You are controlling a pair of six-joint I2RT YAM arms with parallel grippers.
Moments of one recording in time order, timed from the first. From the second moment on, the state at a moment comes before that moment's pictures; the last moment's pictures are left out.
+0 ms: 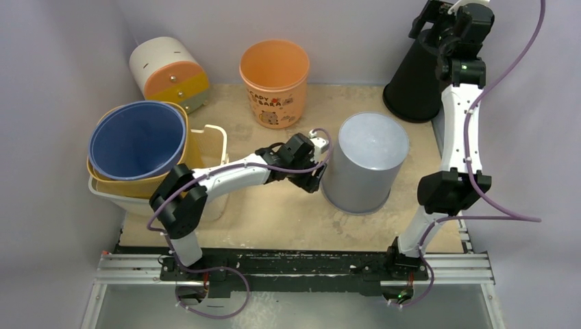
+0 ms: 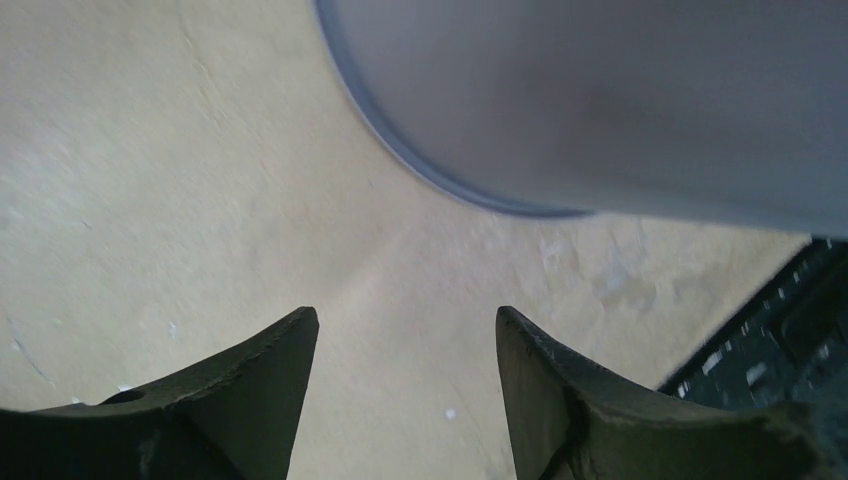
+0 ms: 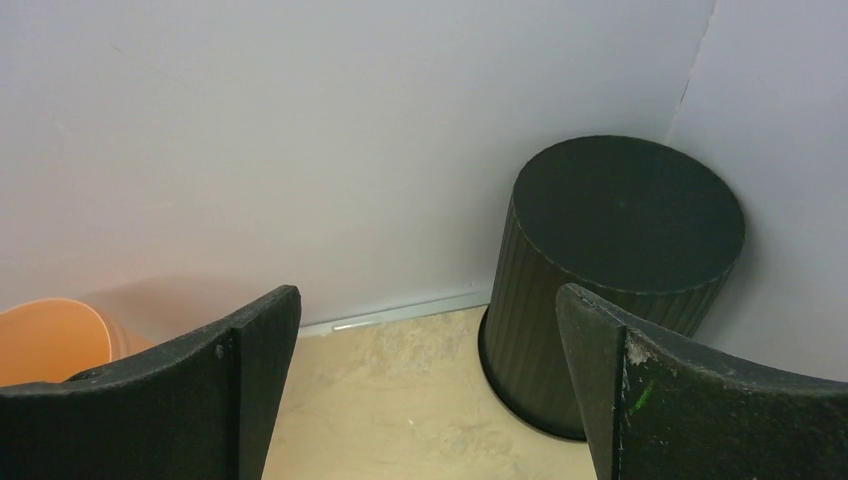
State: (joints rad) left arm -0.88 1.74 1.26 -0.43 0.13 -0.26; right arm -0.13 1.83 2.21 -0.44 0.01 0.16
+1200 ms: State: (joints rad) left arm -0.71 1.98 1.79 -0.38 0.05 -0.38; right arm -0.02 1.49 1.65 -0.40 -0.05 0.21
